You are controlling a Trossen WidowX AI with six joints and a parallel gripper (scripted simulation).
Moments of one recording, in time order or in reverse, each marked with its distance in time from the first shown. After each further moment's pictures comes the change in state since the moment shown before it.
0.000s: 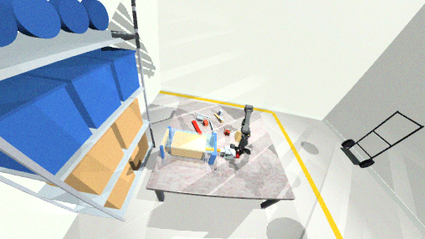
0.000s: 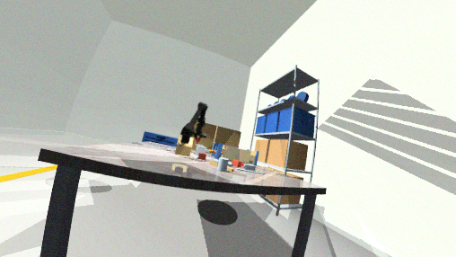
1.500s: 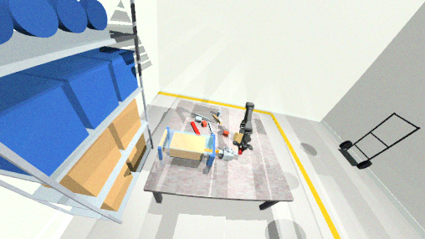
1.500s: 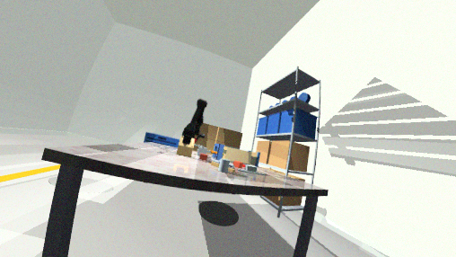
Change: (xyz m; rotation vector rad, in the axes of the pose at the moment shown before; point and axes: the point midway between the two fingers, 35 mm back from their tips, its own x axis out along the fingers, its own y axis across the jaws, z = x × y) arm -0.032 0.034 -0.063 -0.016 0.009 0.030
